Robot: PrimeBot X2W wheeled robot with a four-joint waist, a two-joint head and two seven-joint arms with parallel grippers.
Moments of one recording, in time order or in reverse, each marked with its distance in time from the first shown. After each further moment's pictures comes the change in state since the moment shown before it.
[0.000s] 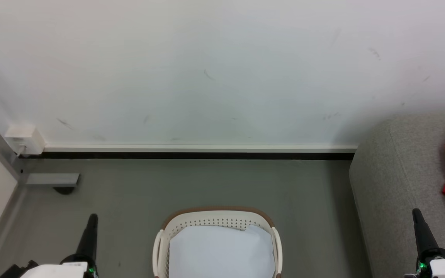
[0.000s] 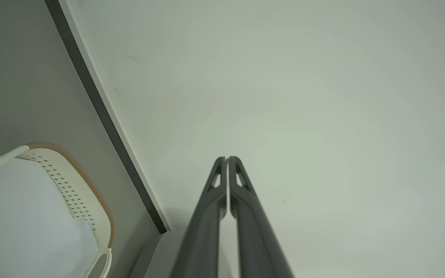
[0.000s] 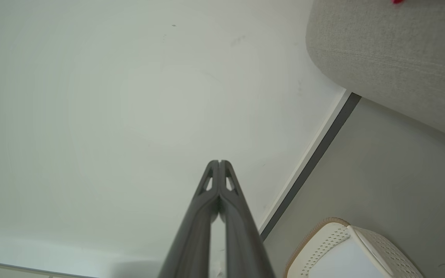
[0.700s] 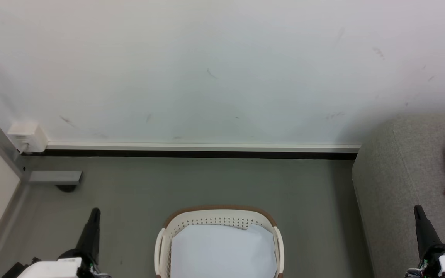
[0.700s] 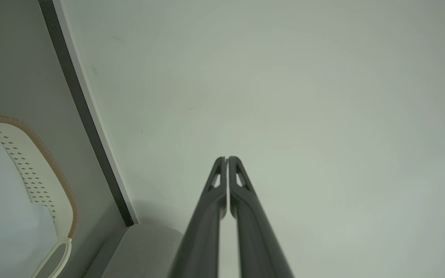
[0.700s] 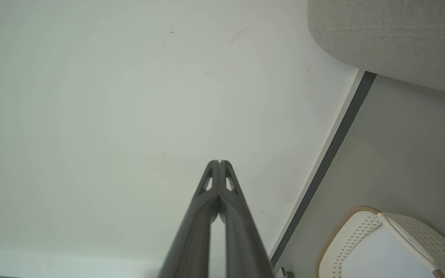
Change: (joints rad) left arm -0.015 -0.001 -0.002 -0.007 -0.147 -0.003 0.039; right arm -0.018 0.017 -0.033 0.007 0.126 0.000 0.041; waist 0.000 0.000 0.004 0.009
